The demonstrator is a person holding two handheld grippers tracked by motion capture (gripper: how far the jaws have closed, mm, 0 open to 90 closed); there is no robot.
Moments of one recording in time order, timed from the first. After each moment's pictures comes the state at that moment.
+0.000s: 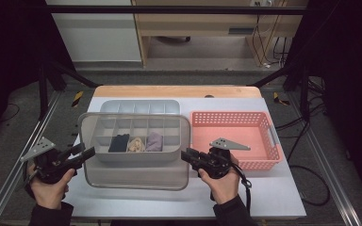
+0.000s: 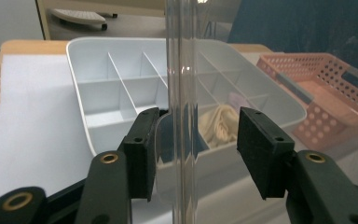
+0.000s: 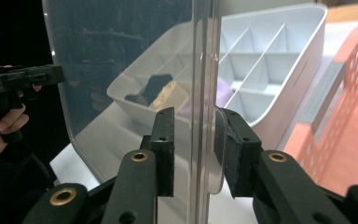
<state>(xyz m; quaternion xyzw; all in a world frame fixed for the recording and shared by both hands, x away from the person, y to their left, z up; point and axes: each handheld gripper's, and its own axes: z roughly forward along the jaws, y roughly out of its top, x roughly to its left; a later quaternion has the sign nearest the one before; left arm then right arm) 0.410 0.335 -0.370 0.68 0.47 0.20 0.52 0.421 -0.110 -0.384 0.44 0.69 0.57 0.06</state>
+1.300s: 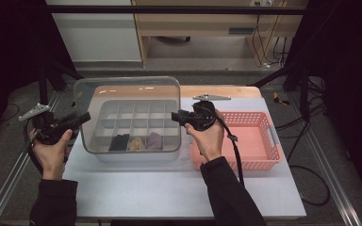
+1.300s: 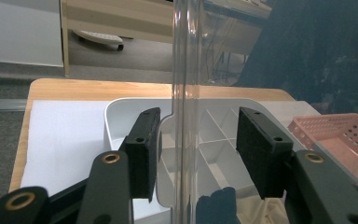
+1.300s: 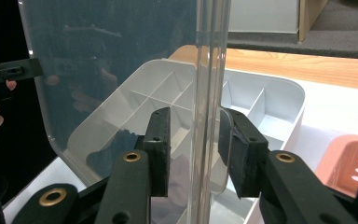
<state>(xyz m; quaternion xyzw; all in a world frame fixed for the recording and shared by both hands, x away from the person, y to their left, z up) 0.494 0.358 -0.344 0.63 0.51 0.21 0.55 0.525 -0.077 -0.332 0.44 0.72 0.53 0.08</state>
